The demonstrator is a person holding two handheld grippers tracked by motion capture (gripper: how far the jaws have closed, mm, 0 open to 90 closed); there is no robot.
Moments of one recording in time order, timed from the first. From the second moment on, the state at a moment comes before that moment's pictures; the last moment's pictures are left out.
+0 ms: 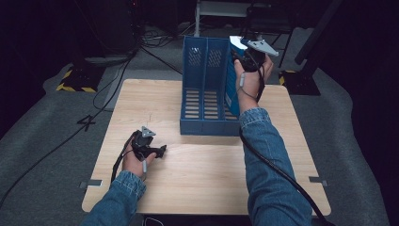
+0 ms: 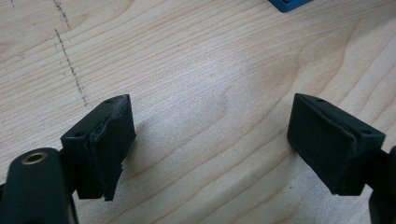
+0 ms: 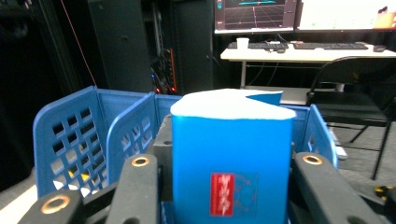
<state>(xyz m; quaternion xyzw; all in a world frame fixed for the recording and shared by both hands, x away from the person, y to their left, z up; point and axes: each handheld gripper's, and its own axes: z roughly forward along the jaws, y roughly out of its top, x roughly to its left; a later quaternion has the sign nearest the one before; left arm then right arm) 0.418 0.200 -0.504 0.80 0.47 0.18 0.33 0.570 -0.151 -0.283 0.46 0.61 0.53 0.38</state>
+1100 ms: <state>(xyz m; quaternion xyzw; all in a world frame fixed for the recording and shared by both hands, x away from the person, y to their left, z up) 0.418 0.199 -0.504 0.80 0.46 0.18 0.33 0.598 -0.148 -0.298 0.56 0.70 0.36 0.27</state>
